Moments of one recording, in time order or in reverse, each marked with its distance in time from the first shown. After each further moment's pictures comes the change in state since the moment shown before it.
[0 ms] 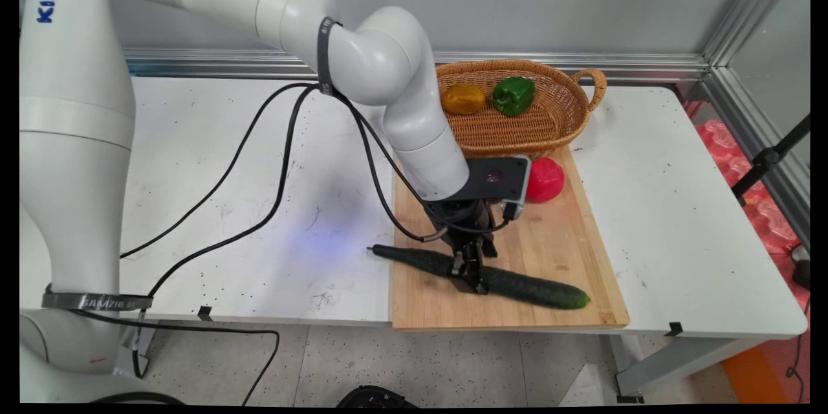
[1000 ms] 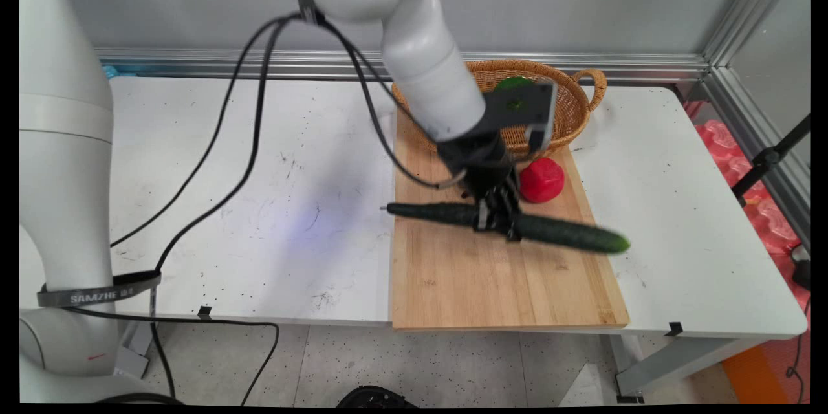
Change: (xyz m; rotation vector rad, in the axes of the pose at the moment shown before) arm 0.037 -0.010 -0.086 0.068 0.083 -0.004
